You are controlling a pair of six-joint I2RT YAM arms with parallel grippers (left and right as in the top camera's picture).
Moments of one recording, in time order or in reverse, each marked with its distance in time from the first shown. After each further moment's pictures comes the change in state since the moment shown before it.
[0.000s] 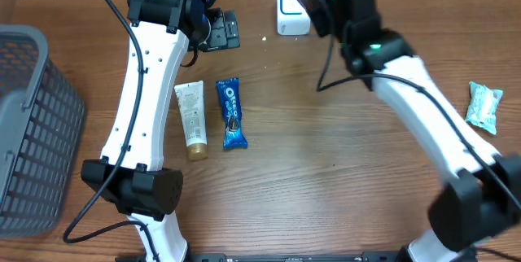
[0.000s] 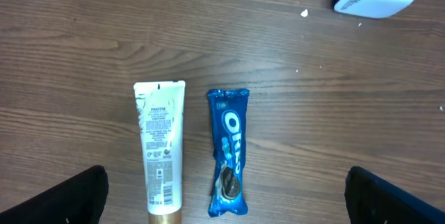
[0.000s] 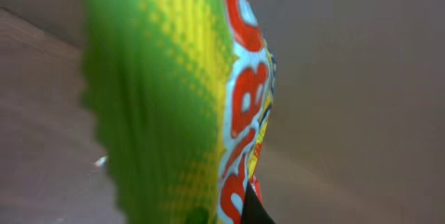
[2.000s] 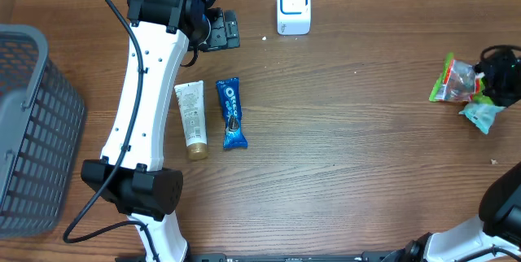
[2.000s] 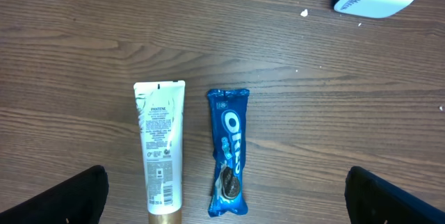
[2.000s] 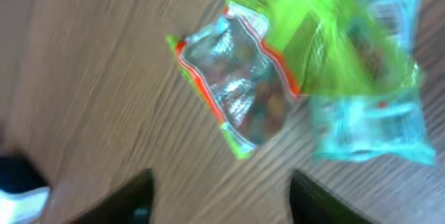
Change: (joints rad) left arm 0.000 0.000 0.000 0.000 0.000 0.000; right arm -0.885 -0.004 -0.093 -0.604 -0.433 0.785
